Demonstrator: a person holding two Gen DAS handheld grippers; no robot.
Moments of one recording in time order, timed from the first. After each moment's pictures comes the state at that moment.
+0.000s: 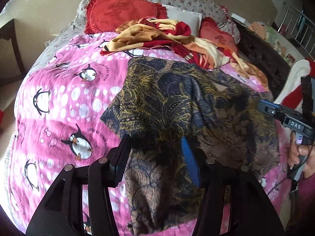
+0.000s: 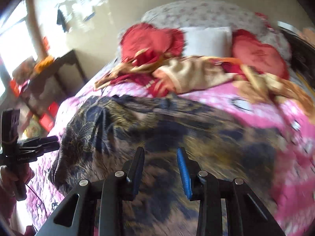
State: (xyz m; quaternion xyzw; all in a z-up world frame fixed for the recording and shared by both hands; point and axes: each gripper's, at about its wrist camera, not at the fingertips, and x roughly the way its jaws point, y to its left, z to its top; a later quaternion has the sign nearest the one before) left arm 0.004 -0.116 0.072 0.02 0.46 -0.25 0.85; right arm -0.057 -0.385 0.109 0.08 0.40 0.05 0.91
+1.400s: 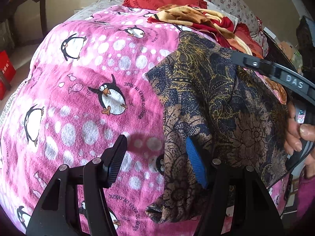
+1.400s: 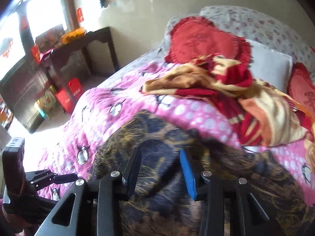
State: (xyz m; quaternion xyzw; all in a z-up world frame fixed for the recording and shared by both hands) left arm -0.014 -0.049 0.032 -0.07 0.51 -0.17 0.84; right arm 0.045 -0.249 0.111 -0.01 0.41 0.15 0.90
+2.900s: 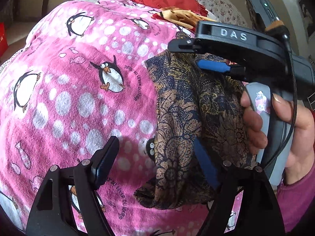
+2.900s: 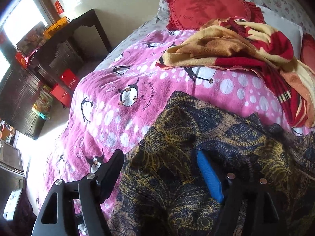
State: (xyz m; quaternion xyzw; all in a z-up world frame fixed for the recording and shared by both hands) left arm -0.042 -0.027 0.026 -0.17 0.51 -0.21 0.82; right arm 0.099 -0.182 0.075 0.05 0.51 0.13 0.85
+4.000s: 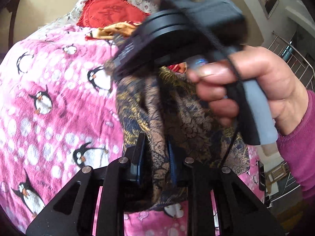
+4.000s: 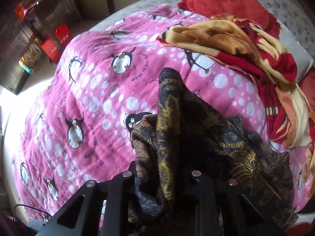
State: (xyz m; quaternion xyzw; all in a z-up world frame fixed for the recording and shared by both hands) left arm -0.088 -0.108 0.065 -0.12 0.42 -0.32 0.84; right arm 0.097 -0.182 0.082 -0.08 0.58 0.13 0.80
